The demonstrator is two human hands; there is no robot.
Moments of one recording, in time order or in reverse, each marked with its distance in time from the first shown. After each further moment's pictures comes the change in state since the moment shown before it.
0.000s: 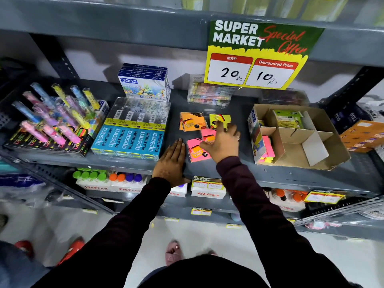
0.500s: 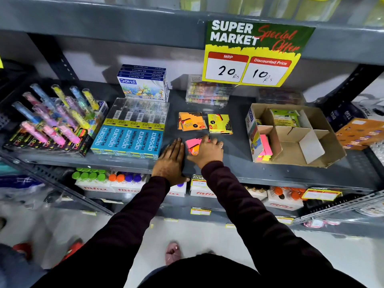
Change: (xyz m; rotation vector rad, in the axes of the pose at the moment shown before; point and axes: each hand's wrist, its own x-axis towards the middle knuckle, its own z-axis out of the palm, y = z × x) left_hand -0.001 0.000 -0.004 0.006 -0.028 -0.003; right_hand -0.018 -0.018 0.029 -0.117 -0.191 0.015
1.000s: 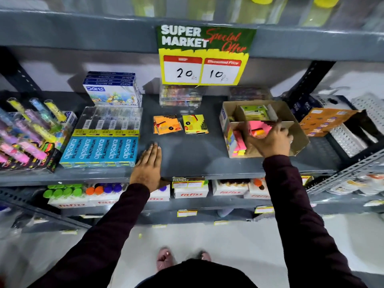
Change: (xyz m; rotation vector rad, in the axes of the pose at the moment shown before) left_hand -0.003 -0.001 0.008 0.112 0.099 0.031; right_hand -0.014 0.177 -0.101 0.162 0.412 0.404
